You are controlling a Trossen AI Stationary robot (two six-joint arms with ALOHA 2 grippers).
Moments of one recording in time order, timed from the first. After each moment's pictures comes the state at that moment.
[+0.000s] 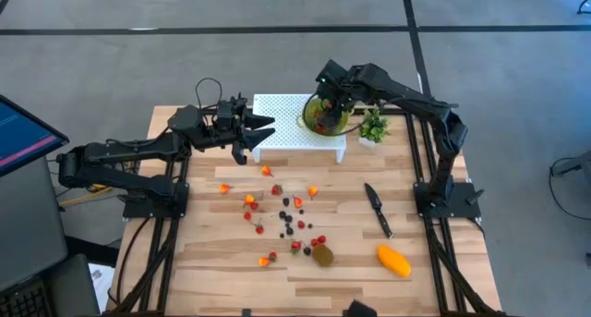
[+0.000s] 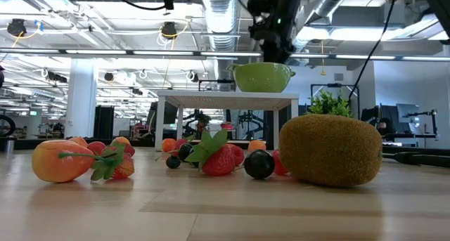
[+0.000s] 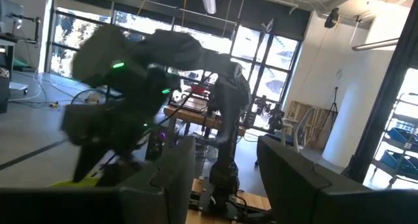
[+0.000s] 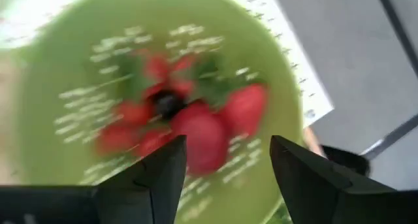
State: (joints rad) left arm 0.28 1.08 0.82 0.48 0.14 -0.27; right arm -0.49 1.86 1.92 -1.24 0.18 -0.04
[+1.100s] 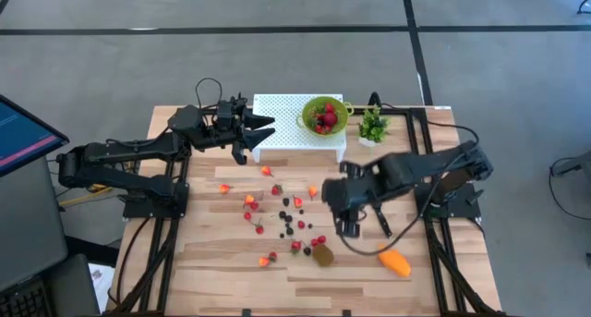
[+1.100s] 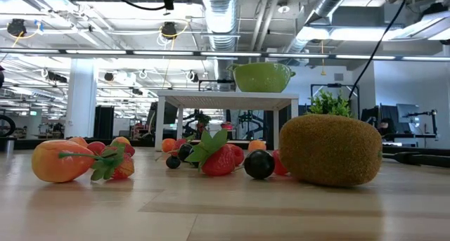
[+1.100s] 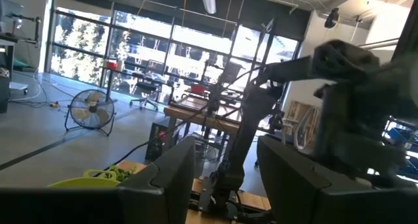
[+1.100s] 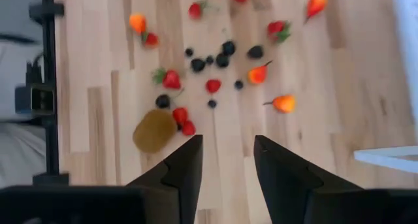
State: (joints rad) left arm 0.28 1.08 0.82 0.48 0.14 -0.27; right arm 0.33 1.71 1.90 -1.33 0.18 0.37
